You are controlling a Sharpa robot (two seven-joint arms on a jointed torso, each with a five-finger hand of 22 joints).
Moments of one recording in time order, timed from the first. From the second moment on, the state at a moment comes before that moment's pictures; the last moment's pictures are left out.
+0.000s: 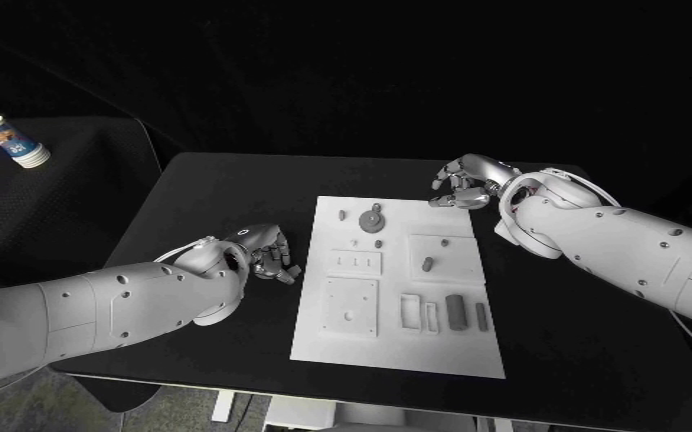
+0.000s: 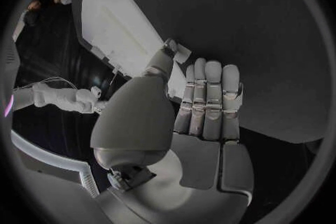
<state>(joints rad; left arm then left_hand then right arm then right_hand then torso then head) 1.10 -0.83 -0.24 1.34 -1.31 -0.45 -0.22 1.34 -0.17 0.02 -0.12 0.20 1.05 0.13 0.31 0.52 1.19 0.12 0.40 0.44 1.21 0.05 0.55 1.14 0.11 0.85 -0.03 1.35 0.37 1.19 -0.63 0.00 1.12 -1.31 -0.24 0.01 1.16 -0.15 0.36 -0.11 0.18 0.82 0.16 0.33 0.50 0.98 0.04 1.39 0.88 0.99 -0.02 1.49 1.18 0.15 0.61 0.00 1.66 0.62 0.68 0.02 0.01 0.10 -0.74</state>
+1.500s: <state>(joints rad) 1.08 -0.79 -0.24 1.28 -1.28 -0.41 -0.21 1.30 -0.17 0.05 -0.05 0.20 1.06 0.13 0.31 0.51 1.17 0.11 0.41 0.44 1.21 0.06 0.55 1.14 0.11 0.85 -0.02 1.35 0.37 1.18 -0.62 0.00 1.12 -1.31 -0.24 0.01 1.15 -0.14 0.36 -0.11 0.18 0.83 0.16 0.33 0.50 0.98 0.04 1.39 0.88 0.99 -0.02 1.49 1.18 0.15 0.61 0.00 1.66 0.62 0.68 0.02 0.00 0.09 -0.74</state>
